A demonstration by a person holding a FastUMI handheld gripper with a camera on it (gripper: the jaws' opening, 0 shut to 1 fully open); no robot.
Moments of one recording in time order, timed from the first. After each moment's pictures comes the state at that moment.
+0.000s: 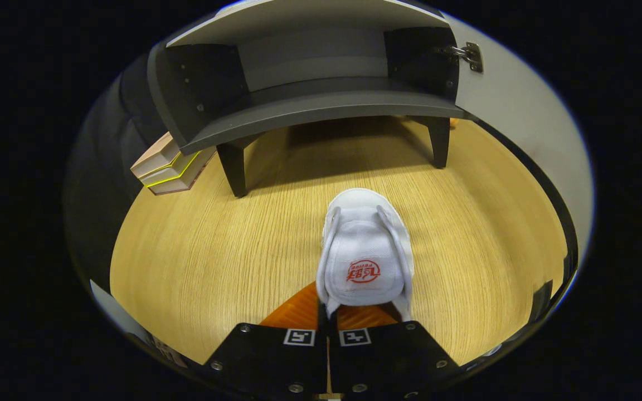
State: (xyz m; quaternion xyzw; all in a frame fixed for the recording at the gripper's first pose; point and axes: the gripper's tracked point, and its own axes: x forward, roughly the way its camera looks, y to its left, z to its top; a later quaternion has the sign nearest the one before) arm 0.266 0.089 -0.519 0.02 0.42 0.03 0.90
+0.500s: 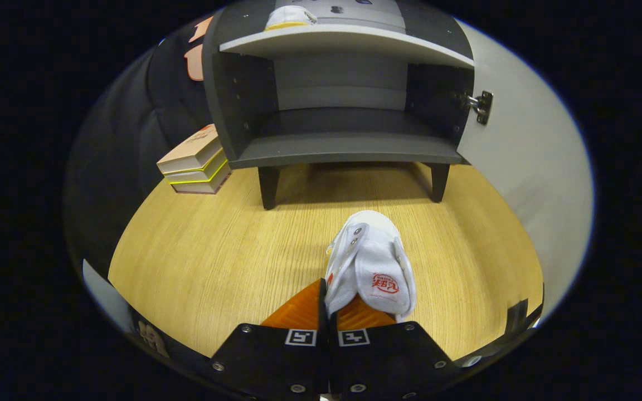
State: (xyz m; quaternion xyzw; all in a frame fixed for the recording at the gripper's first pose) arm 0.245 0.108 -0.450 -0.02 0.37 0.06 0.92
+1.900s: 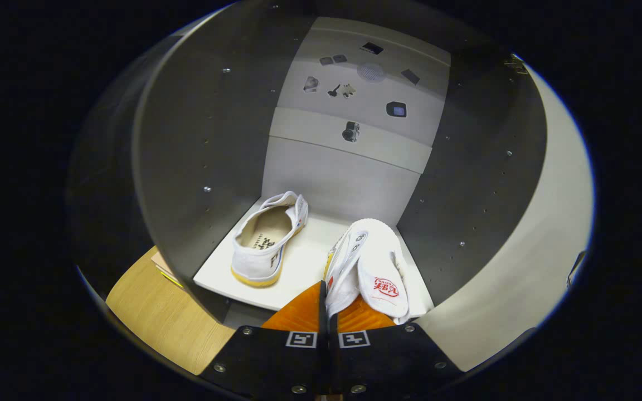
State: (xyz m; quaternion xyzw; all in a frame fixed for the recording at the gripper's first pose) arm 0.440 0.084 -0.137 -0.15 0.20 0.05 0.97
